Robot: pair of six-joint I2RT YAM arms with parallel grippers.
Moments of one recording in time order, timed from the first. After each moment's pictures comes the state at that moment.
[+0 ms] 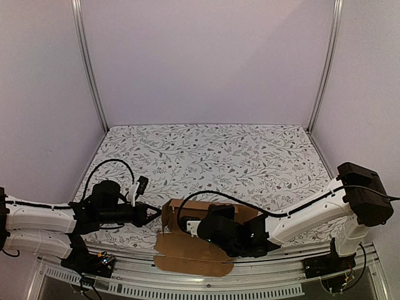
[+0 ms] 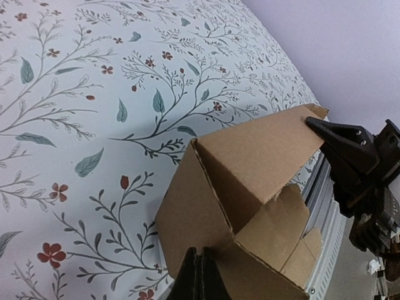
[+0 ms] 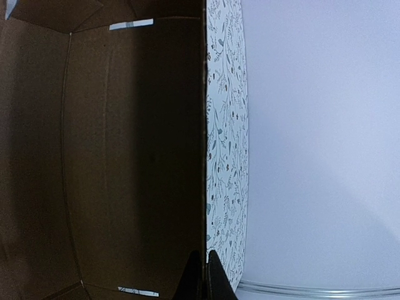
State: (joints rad) left arm -0.79 1.03 0.20 0.32 0.25 -0.57; right arm 1.45 1.82 0.96 0.12 1.00 -0.72
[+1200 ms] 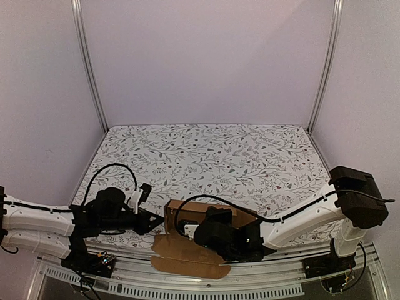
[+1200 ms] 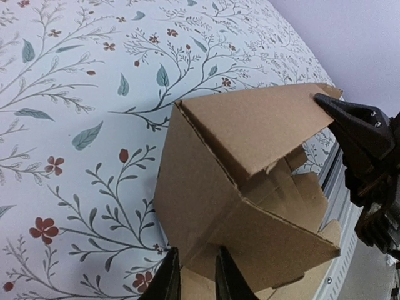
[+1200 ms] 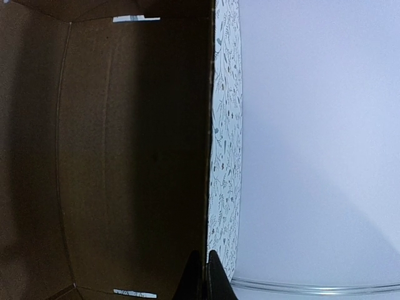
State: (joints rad) left arm -0.93 1.01 0.20 0.23 0.10 -0.58; right arm 1.48 1.87 0.97 0.16 1.06 -0.74
